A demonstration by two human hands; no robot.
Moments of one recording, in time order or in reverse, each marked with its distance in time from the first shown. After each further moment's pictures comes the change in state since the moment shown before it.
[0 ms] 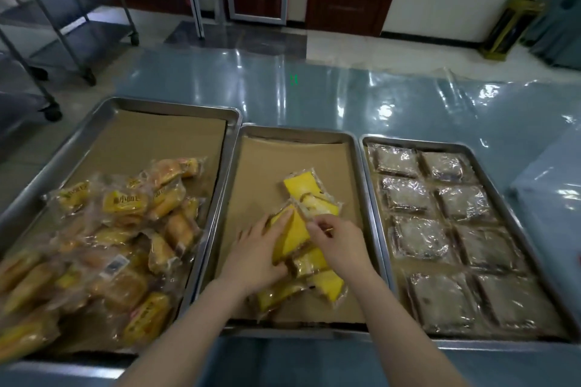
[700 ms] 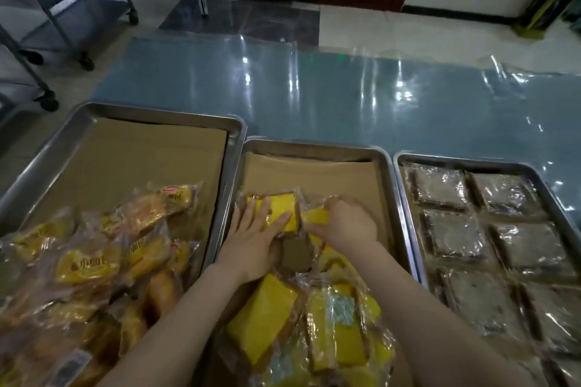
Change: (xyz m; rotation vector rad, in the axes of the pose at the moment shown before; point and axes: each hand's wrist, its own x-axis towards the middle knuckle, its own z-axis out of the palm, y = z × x) left_hand 0.136 -0.084 -0.002 0.314 -0.082 0.036; right_hand 0.173 -0.002 0.034 -0.638 -0.145 0.071
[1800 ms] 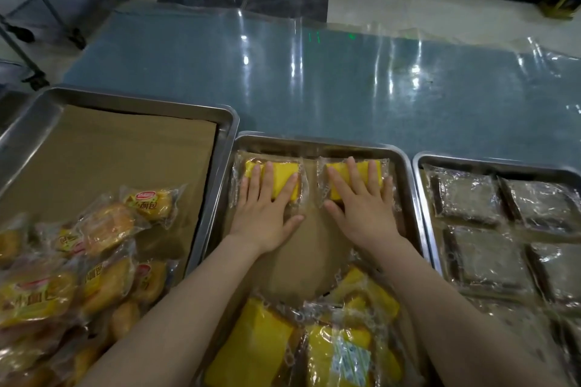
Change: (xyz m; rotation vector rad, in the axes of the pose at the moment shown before) left_hand 0.090 0.003 -0.001 0.023 0.072 -0.130; right_hand 0.078 0.047 0.023 -0.181 0.122 -0.222
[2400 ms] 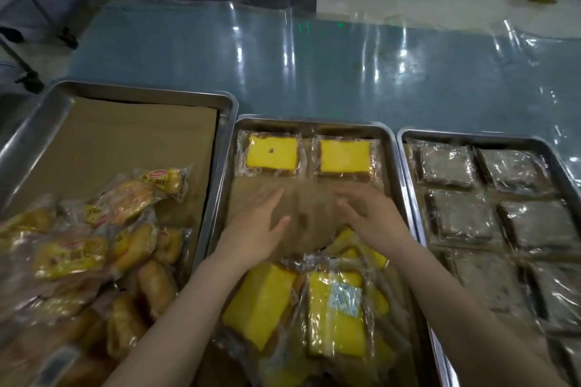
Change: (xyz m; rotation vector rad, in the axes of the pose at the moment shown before) left_hand -0.098 0.013 -0.042 -0.552 -0.015 0.014; right_hand -0.087 -0.005 -0.032 0.628 0.062 -0.002
